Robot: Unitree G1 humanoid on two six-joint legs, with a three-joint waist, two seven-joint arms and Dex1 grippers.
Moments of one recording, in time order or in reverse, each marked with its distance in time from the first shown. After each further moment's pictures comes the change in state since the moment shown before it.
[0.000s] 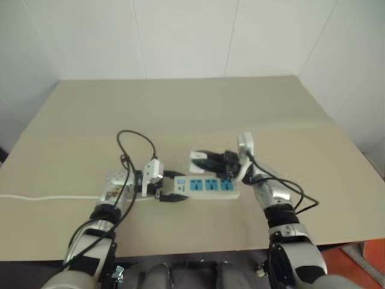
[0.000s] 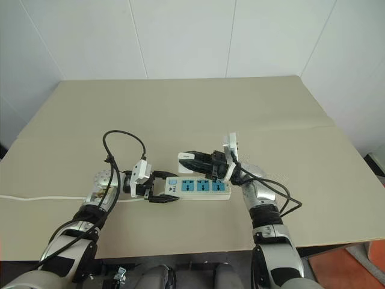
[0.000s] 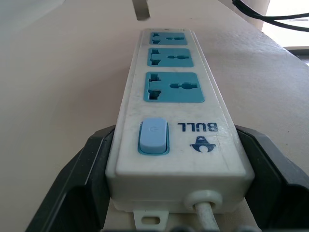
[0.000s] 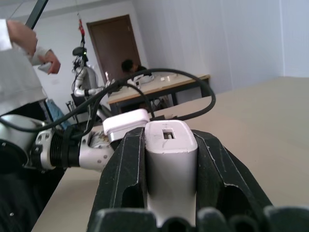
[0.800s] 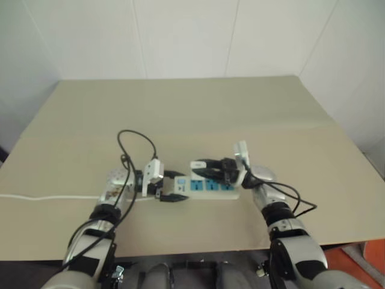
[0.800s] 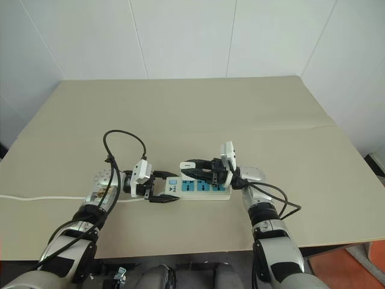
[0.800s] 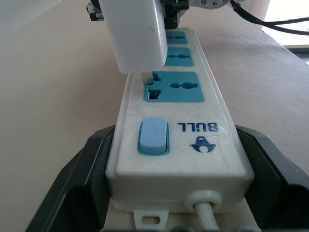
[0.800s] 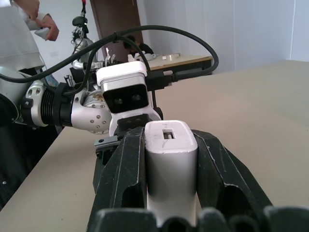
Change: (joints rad) left arm 0.003 0.005 -0.010 -0.017 0.000 0.018 0.008; right arm -0.050 -0.014 0.028 0.247 -0.059 -0.230 0.058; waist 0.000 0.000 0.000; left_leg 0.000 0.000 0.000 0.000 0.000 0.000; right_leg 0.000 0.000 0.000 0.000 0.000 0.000
